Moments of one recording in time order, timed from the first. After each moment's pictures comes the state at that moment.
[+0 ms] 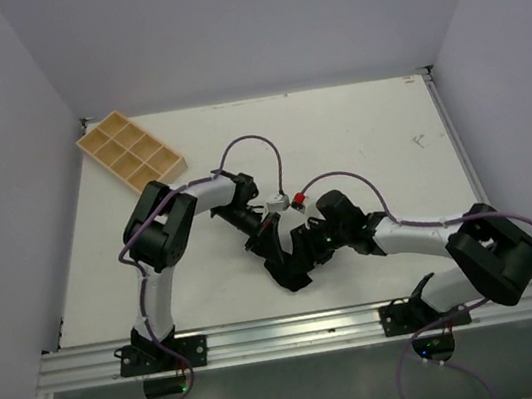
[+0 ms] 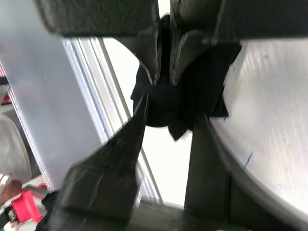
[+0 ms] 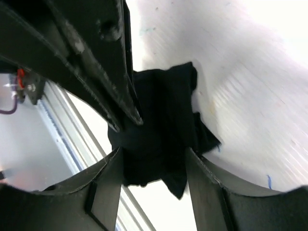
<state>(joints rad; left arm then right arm) -0.59 2.12 1.33 -1.07 1.27 1.15 0.72 1.41 0.53 0.08 -0.51 0.46</state>
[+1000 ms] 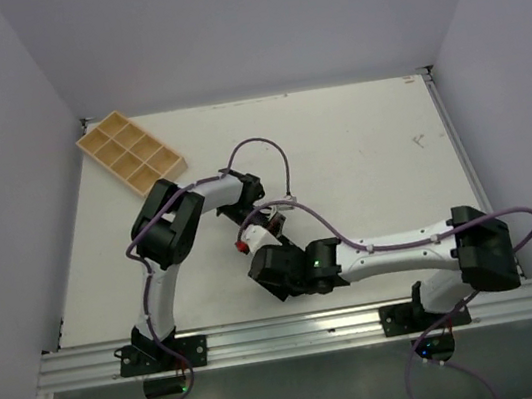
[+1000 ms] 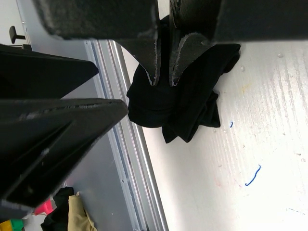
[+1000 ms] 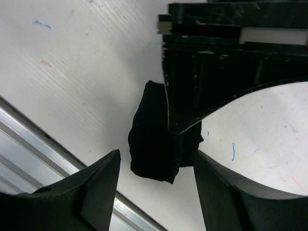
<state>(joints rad) -0.62 2.18 1.39 -1.10 1.24 1.01 1.31 1.45 0.98 -0.51 0.41 0.40</state>
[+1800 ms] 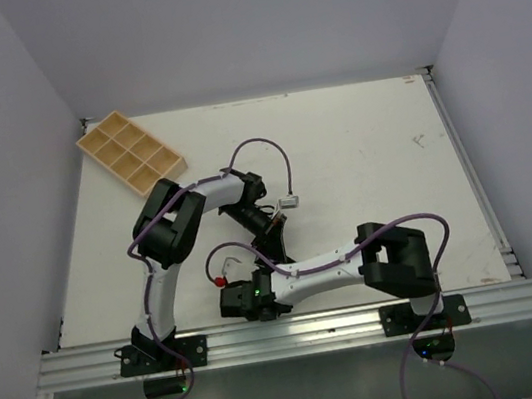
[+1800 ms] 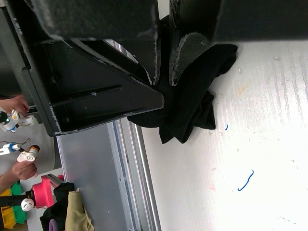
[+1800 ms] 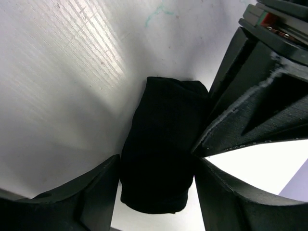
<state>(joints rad) -0.63 2.19 1.41 -1.09 1.22 0.92 1.45 1.93 1.28 -0.85 0.66 0.36</state>
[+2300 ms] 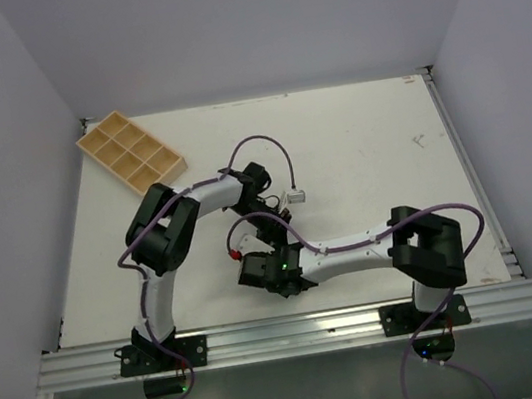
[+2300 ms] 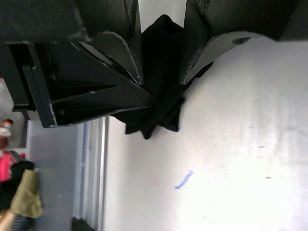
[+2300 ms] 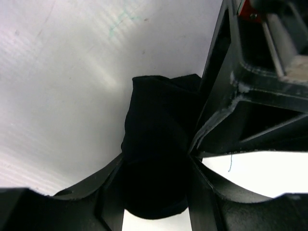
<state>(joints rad) -0.64 2.12 1.37 -0.84 1.07 0.55 1.32 1.77 1.08 -0.62 0.50 0.37</state>
